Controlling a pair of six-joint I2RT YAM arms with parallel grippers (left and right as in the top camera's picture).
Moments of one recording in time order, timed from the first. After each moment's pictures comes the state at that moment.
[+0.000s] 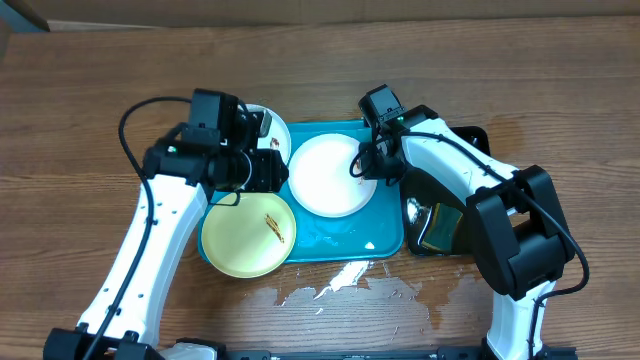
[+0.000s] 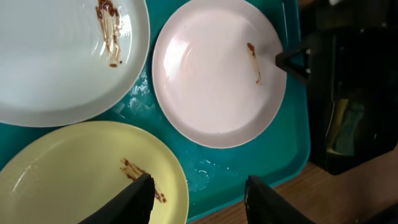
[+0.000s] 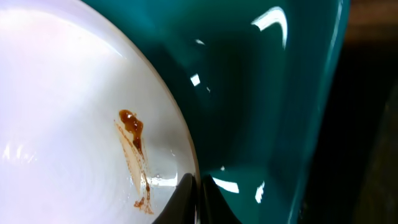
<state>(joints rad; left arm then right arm) -0.18 1.46 1.22 -0.92 0.34 -0.19 0.45 2.06 1.46 -0.81 -0.05 0.37</state>
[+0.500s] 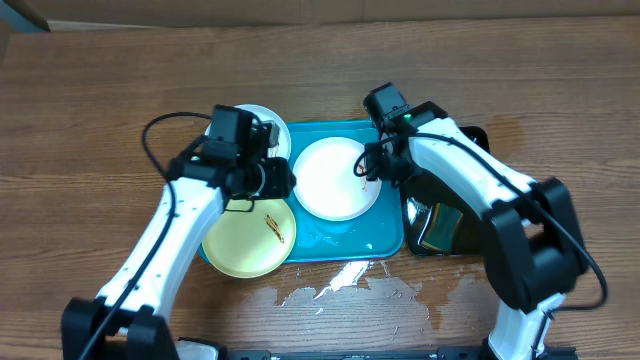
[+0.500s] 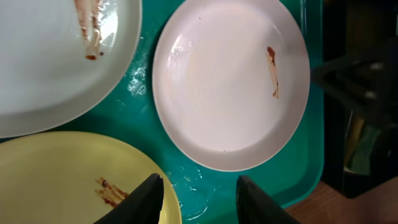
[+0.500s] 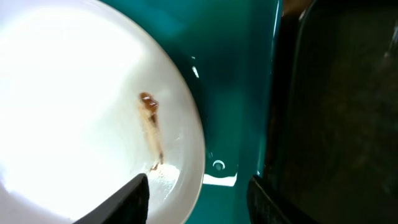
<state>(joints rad) -0.24 1.52 1.08 -0.73 0.33 -0.29 0.45 1.96 1.46 -0.89 -0.04 0.41</state>
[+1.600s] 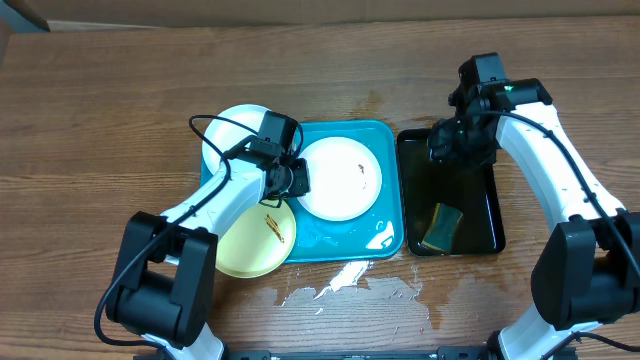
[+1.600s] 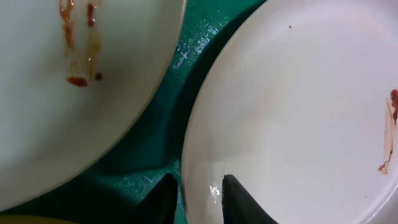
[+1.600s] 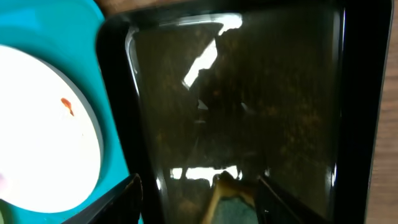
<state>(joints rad) -0.34 1.80 1.08 -0.52 0.11 -0.47 0.14 1.82 1.48 -1.10 -0.12 0.26</state>
